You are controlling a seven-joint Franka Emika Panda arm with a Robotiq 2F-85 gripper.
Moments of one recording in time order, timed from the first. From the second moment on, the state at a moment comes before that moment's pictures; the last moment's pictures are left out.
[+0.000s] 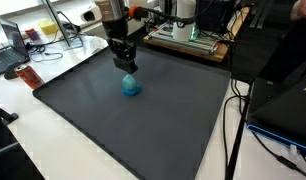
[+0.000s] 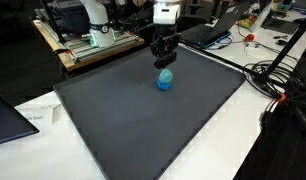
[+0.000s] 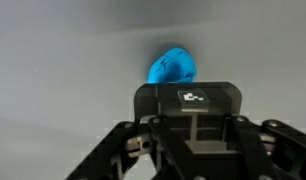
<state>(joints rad) 0.02 0.26 -0.01 -2.08 0.05 2.36 0.07</state>
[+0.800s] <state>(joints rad) 0.02 0.33 -0.01 -2.00 0.03 2.28 0.06</state>
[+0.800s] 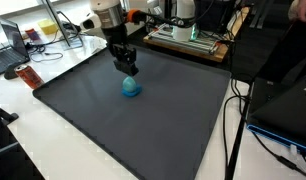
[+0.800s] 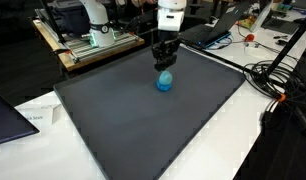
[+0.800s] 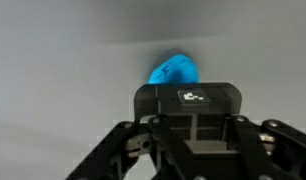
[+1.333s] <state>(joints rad) 0.02 0.38 -0.01 -1.92 0.01 2.15 -0.01</state>
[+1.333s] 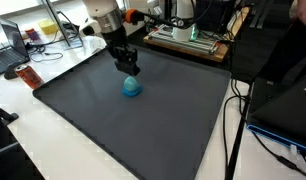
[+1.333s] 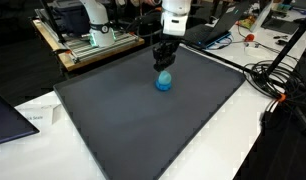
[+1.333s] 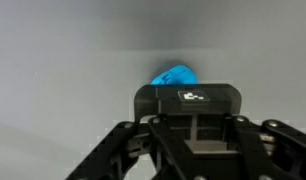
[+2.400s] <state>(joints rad) 0.06 0.47 0.00 -1.77 -0.10 1.96 -0.06</state>
